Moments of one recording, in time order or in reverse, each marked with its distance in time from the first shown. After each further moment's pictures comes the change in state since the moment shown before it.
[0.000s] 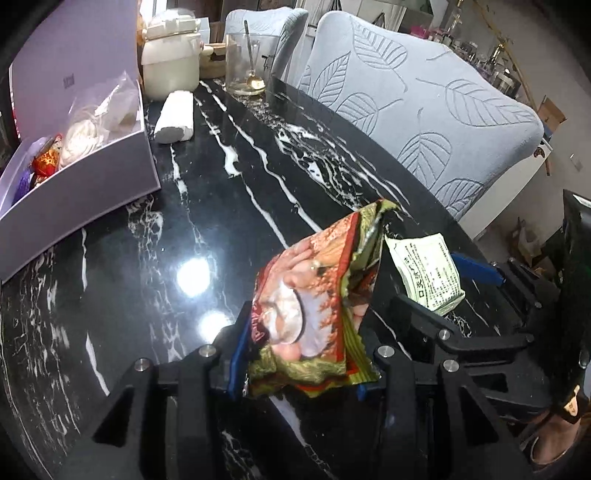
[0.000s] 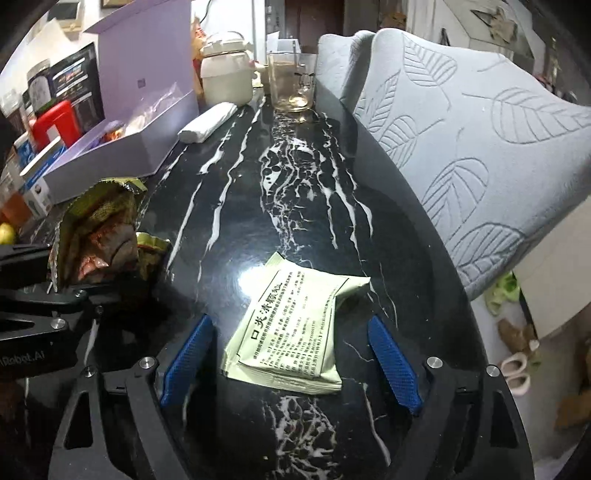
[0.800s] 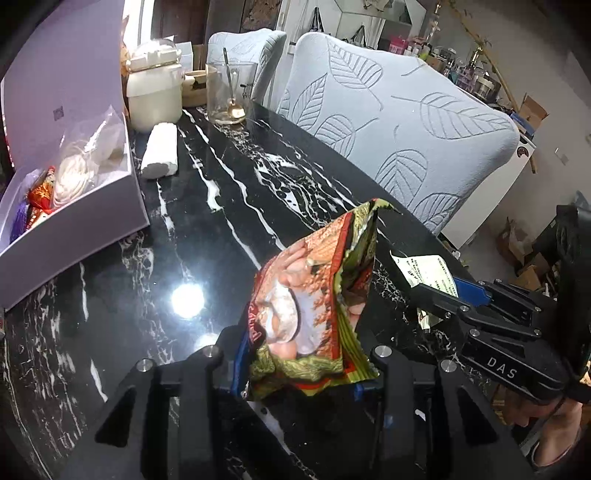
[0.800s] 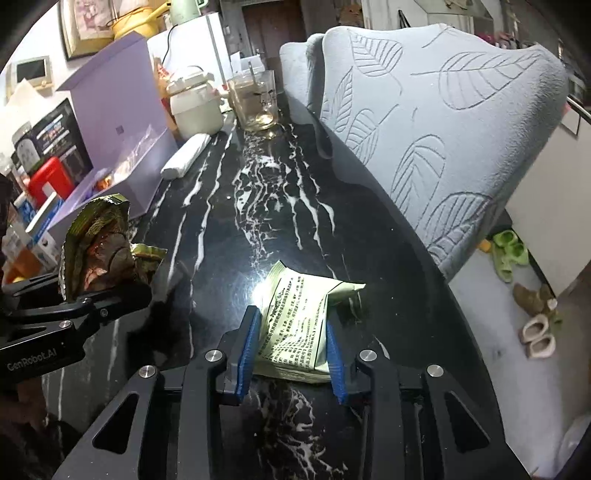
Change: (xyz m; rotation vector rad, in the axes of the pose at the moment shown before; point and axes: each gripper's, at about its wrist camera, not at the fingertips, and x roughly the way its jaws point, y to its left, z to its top) left arm -0.020 -0.013 0.009 0.050 -0.077 -0.029; right arm -0.028 -0.026 -0.009 0.179 -0.045 0.051
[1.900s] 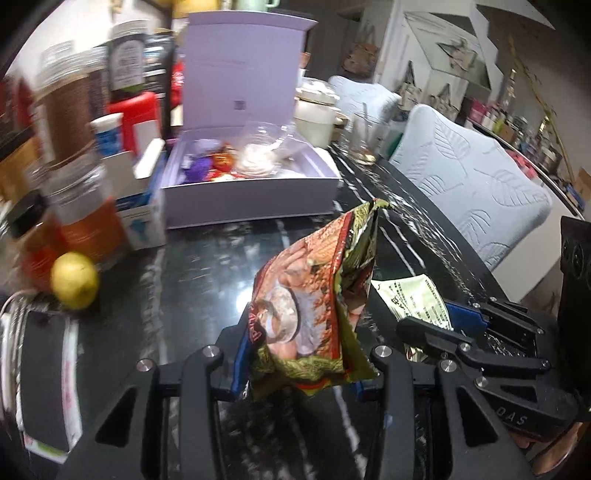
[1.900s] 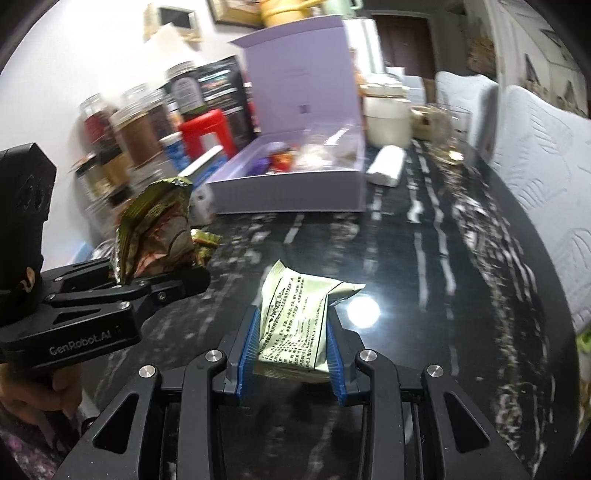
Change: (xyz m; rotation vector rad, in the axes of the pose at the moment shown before) left arm -0.138 0.097 -0.091 -0.257 -0.171 0.251; right arm -0.027 0.163 -0.017 -0.319 -0.023 0.380
